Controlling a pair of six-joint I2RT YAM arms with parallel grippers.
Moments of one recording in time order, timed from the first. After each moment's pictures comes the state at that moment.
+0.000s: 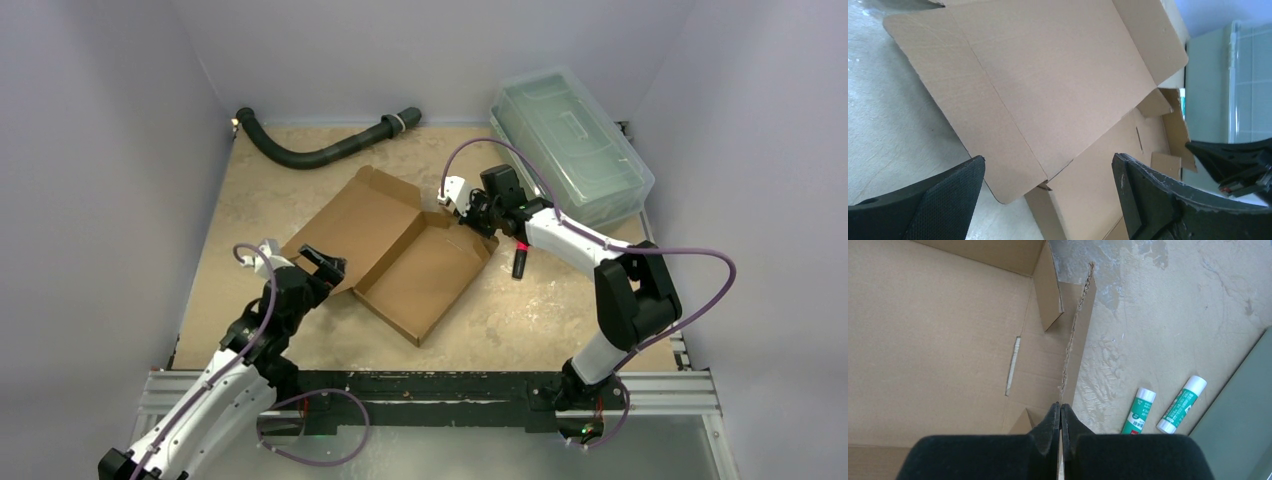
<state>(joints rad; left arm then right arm) -0.48 0.51 0.35 -0.39 -0.36 -1.08 0.49 1.63 1.10 -0.28 -0.18 -0.65</state>
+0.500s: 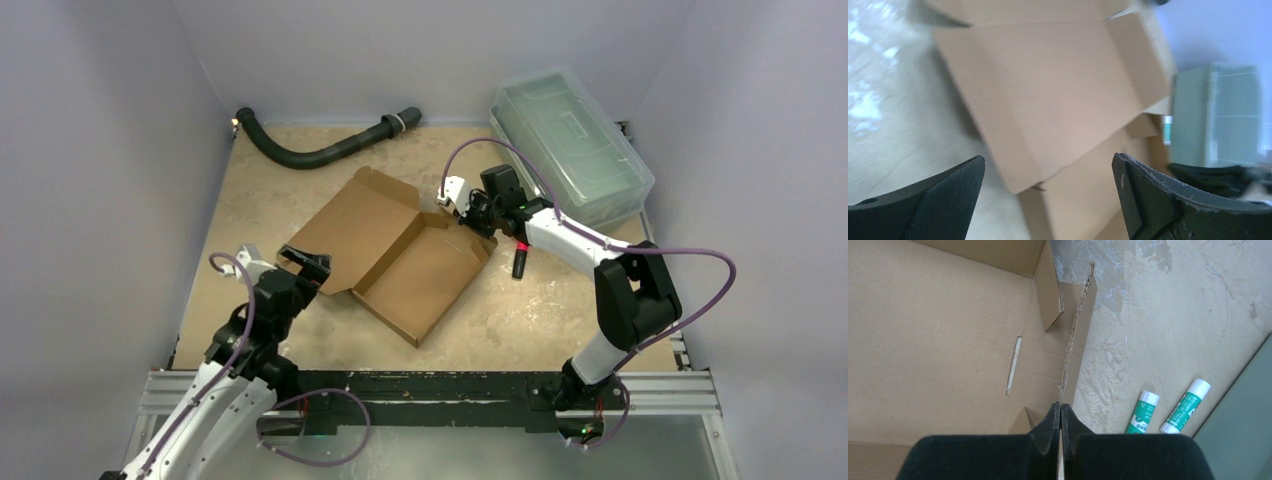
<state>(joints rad) -0.46 0.40 0.48 -0.57 -0.45 -1.16 0.49 1.63 1.10 -0.28 -0.20 -0.65</state>
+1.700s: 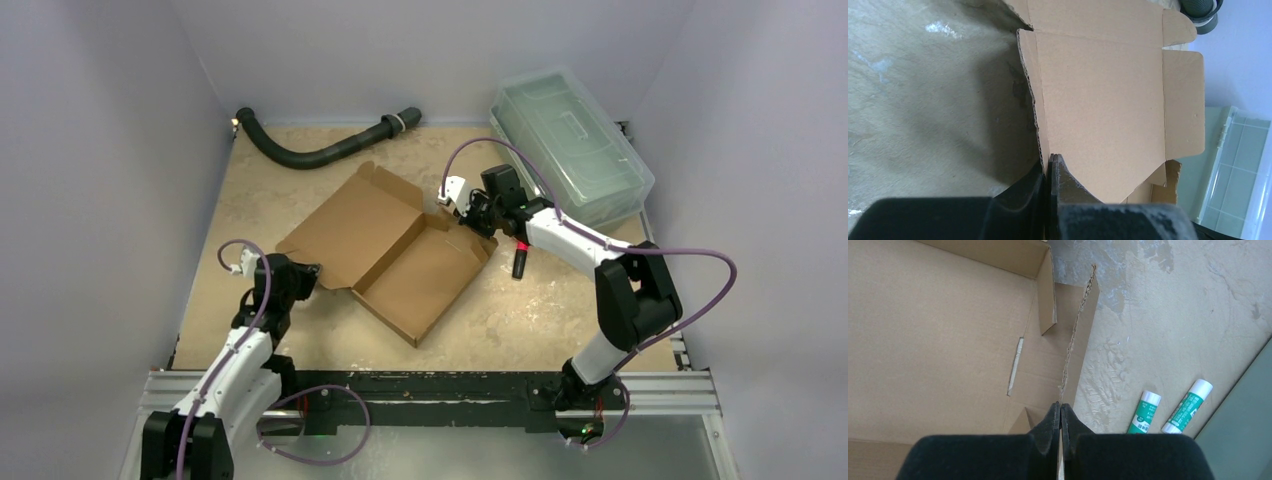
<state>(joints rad) -0.09 0.78 0.22 -0.04 -0.10 -1.22 0.49 1.63 1.10 -0.28 -0.21 -0.65</state>
